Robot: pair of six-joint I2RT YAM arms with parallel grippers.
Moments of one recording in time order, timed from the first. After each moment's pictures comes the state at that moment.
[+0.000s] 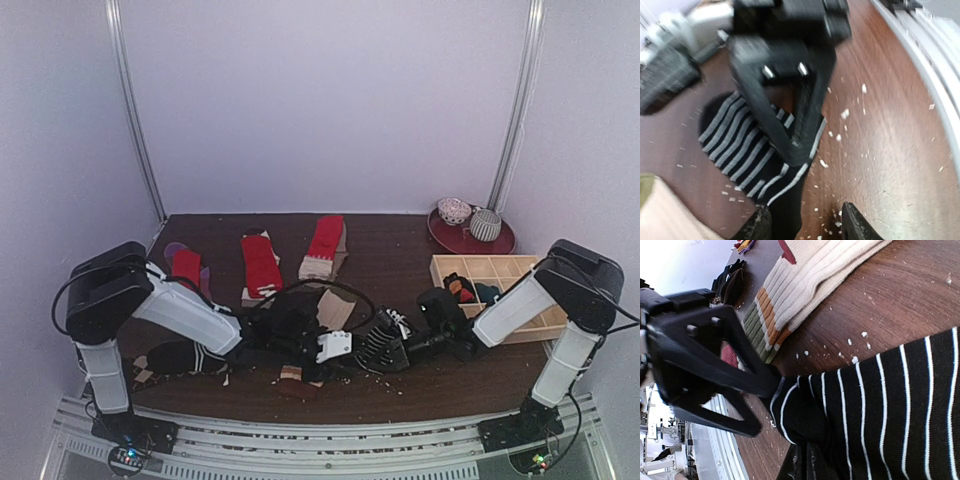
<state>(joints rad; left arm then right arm) -1.10 1.91 0.91 0.35 0.30 0.49 0.70 1.73 0.48 0.46 -0.68 0.50</state>
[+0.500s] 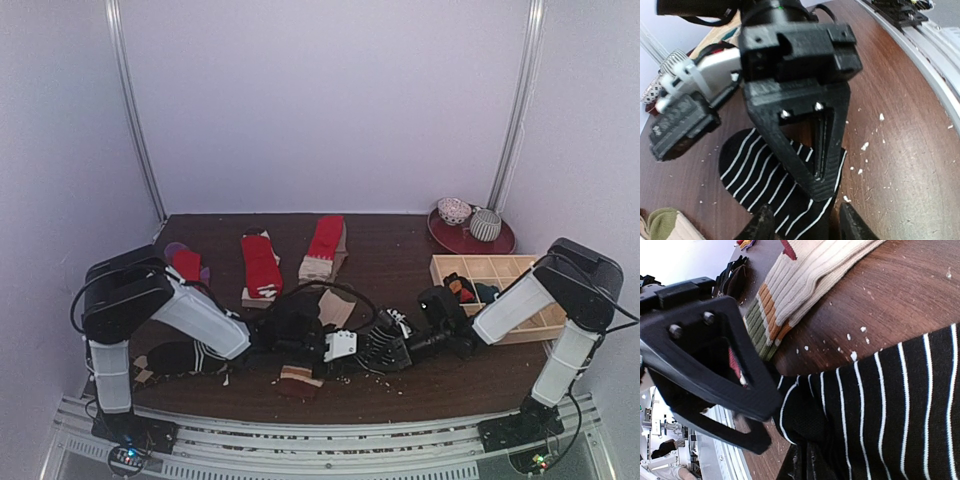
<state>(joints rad) -1.10 2.00 0.92 0.57 0.32 0.55 0.68 1.73 0.49 0.42 -0.73 0.47</state>
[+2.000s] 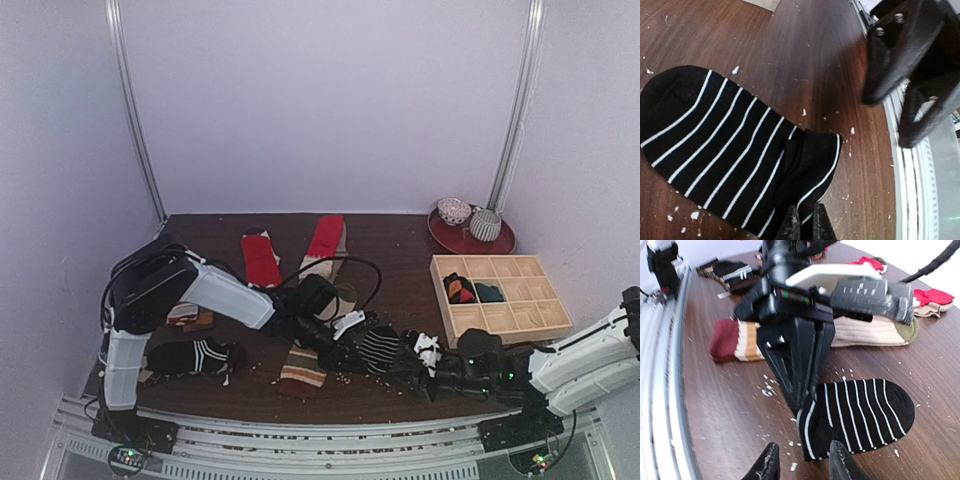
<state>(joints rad) -1.00 2.16 1.23 0.05 0.73 0.03 1.07 1.16 0.11 0.62 0.03 0.00</state>
